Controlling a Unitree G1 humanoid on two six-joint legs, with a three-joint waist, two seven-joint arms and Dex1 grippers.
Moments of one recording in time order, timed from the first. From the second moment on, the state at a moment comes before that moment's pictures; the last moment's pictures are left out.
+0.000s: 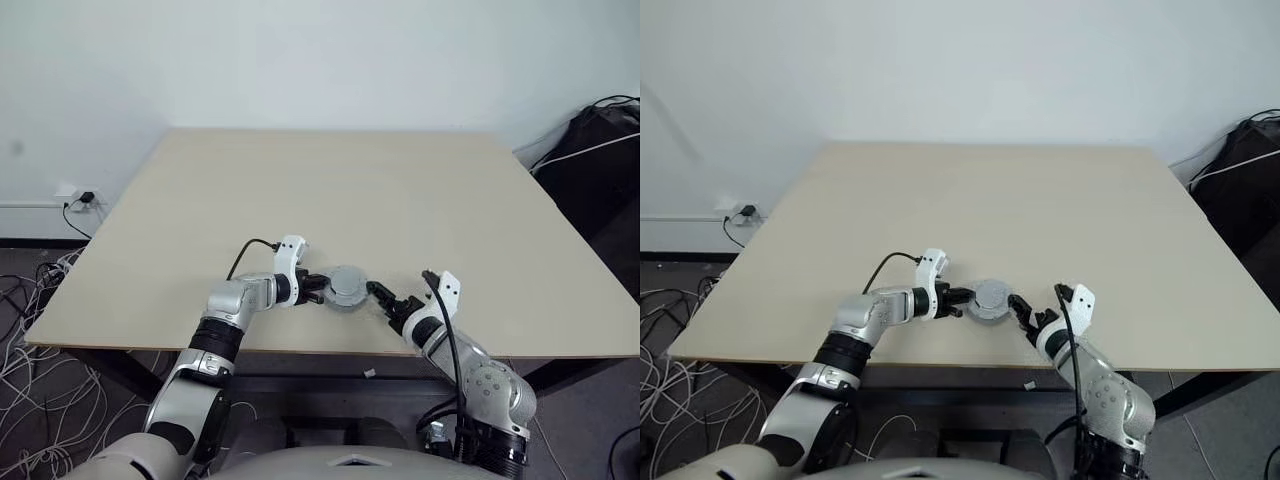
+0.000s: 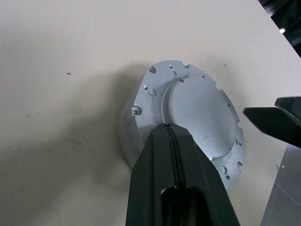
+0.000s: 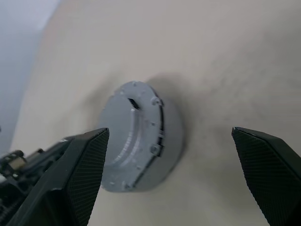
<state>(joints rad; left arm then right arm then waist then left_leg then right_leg) -0.51 0.04 -0.11 0.47 -0.28 0.77 -0.60 0.01 0.09 -0.36 -0.28 0.74 1.02 -0.02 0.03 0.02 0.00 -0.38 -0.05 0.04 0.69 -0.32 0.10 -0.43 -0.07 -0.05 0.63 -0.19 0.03</state>
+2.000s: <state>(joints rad) -0.51 0.07 -0.09 0.47 -0.26 0.77 -0.59 -0.09 0.08 -0.32 0.07 1.04 0.92 0.02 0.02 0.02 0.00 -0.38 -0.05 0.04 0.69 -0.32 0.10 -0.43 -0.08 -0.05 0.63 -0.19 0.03</state>
